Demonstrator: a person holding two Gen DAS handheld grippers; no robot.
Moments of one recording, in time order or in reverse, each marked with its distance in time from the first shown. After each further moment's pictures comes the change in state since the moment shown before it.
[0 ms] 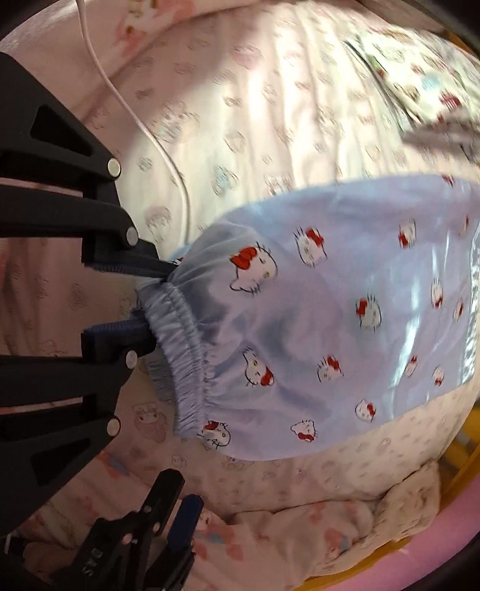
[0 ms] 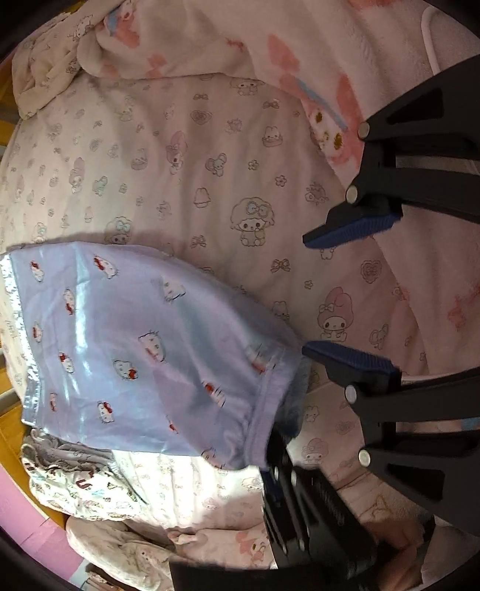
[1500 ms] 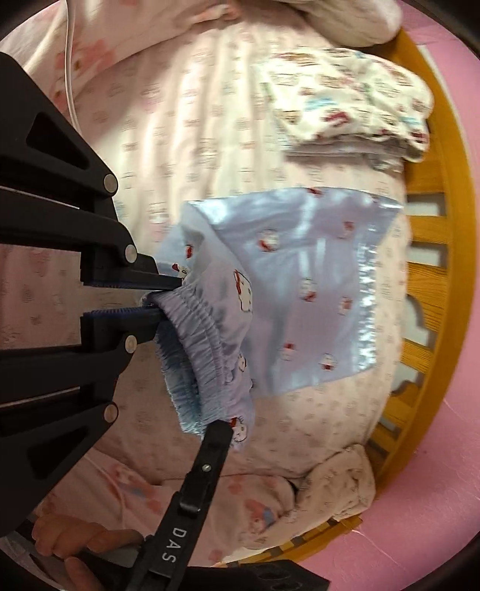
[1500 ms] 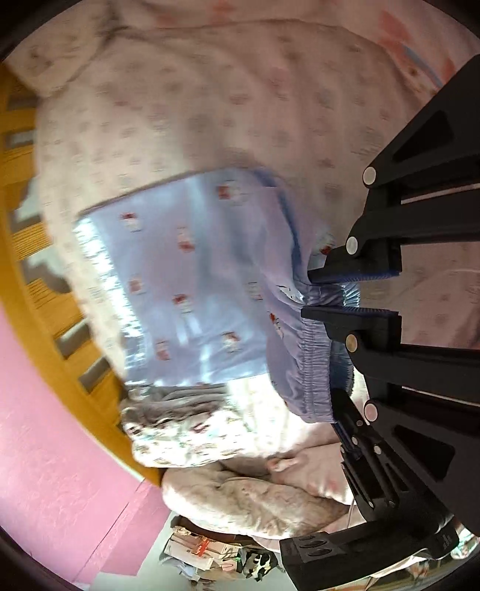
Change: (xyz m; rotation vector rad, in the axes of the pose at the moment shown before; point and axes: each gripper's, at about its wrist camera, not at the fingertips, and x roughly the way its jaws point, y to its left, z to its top) left arm -0.077 -0.006 0.068 0.025 -0.251 -0.018; right arm -0.055 0.007 0.106 0.104 -0.279 0.291
